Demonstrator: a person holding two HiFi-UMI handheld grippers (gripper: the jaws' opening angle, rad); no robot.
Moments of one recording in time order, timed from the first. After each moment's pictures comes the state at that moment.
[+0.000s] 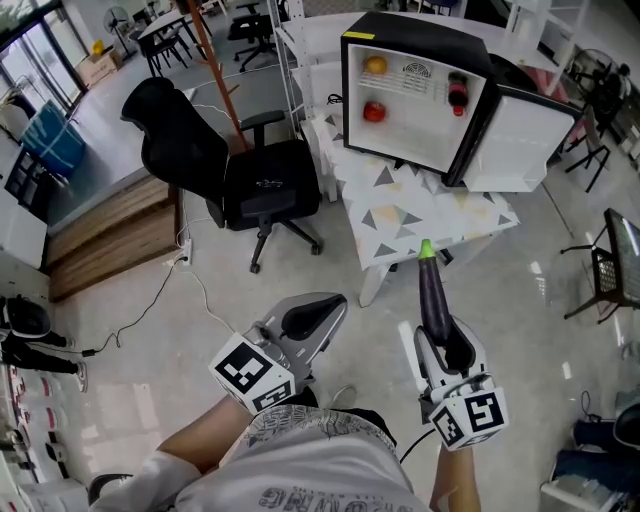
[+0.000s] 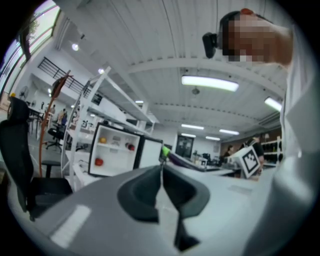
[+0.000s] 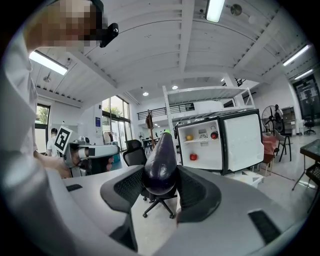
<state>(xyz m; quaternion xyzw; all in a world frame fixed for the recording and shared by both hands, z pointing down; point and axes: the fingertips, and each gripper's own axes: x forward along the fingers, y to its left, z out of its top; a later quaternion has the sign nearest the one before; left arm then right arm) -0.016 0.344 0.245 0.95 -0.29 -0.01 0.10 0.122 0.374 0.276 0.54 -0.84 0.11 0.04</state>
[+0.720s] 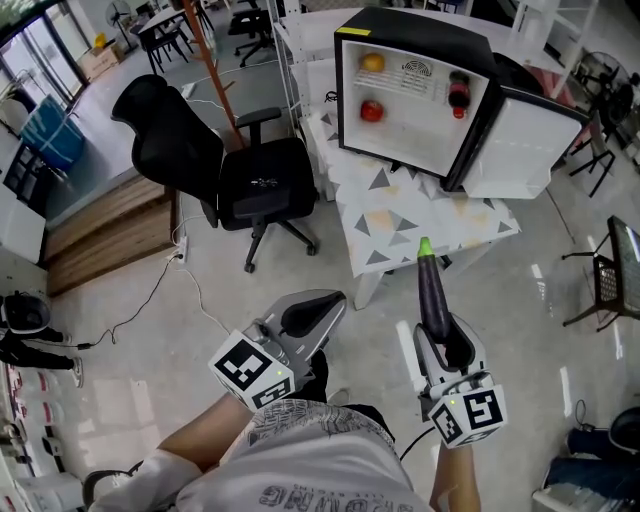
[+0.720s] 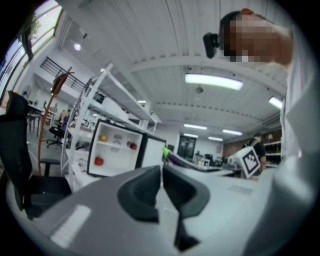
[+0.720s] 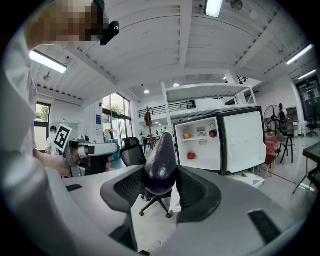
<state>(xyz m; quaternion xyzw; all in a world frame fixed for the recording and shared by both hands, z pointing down) 0.013 0.304 0.261 0.95 -0.30 -0.01 0.10 0.153 0.332 0.292 0.53 -0.84 0.11 0.05</state>
